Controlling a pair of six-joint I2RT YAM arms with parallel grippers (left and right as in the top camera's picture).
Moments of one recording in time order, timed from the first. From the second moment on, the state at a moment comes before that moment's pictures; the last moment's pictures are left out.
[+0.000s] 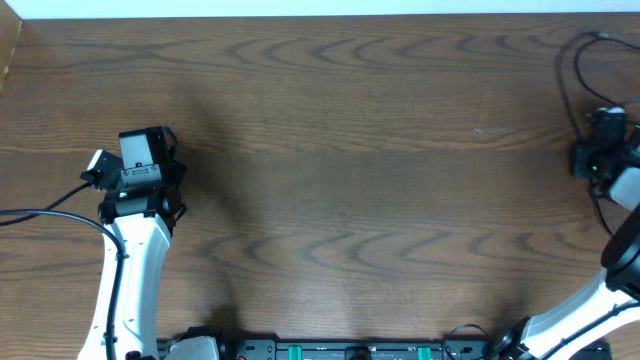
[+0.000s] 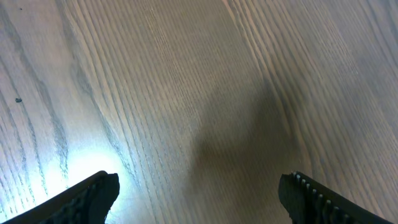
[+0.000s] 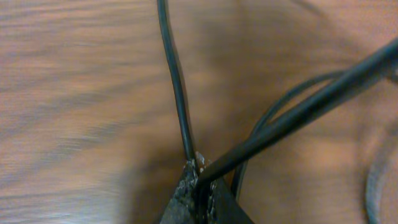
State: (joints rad) left arm 0.17 1.28 0.88 -0.66 -0.40 -0.91; right arm -0.60 2.01 1.04 0.12 -0.23 -0.44
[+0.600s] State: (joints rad) left arm 0.17 1.28 0.88 -0.66 -0.40 -0.91; right arm -0.66 1.95 1.02 0.10 -0.24 -0.13
